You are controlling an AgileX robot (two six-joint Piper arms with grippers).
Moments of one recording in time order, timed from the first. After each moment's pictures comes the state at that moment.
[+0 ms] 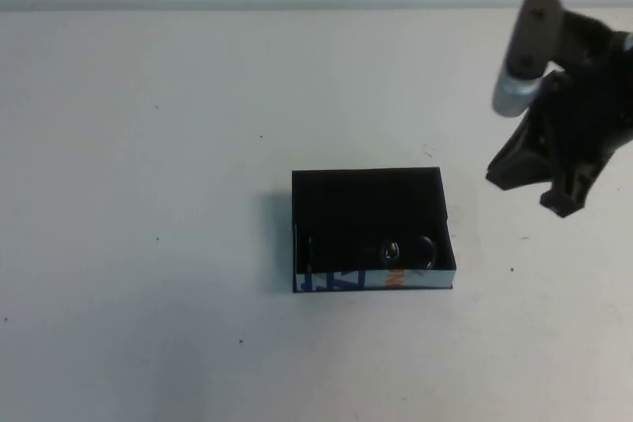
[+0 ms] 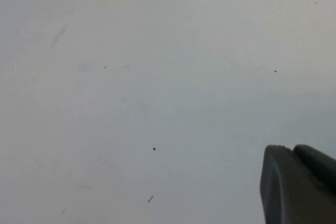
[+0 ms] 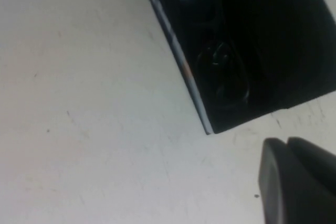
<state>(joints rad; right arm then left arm) 0.28 1.53 -1.39 0.43 1.13 -1.05 -0.06 -0.02 0.02 -0.01 0.36 0.08</state>
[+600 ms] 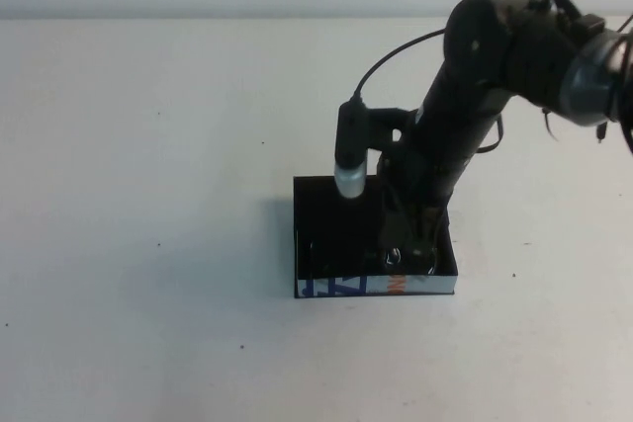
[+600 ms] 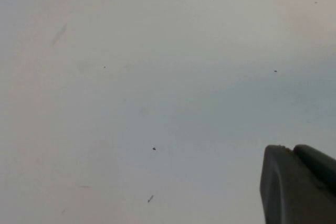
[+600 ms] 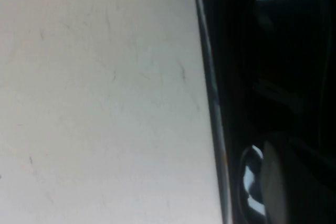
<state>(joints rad) 0.50 2.03 -1.76 0.30 1.22 -1.05 -0.06 -0.02 0.02 -0.01 0.36 0.08</state>
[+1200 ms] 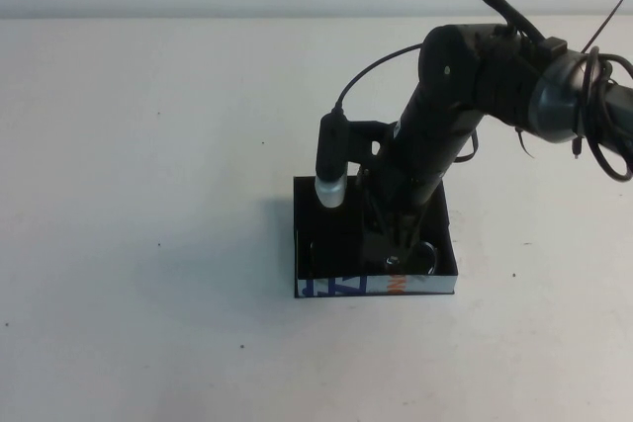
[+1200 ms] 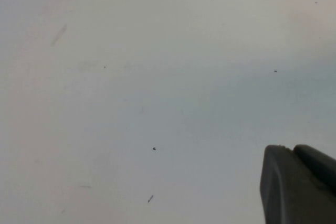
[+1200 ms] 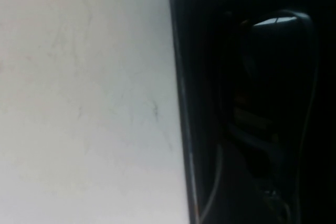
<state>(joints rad) 0.54 2.09 -1.76 0.29 1.12 -1.05 -0.06 -0.02 0.02 -0.01 0.36 0.08</state>
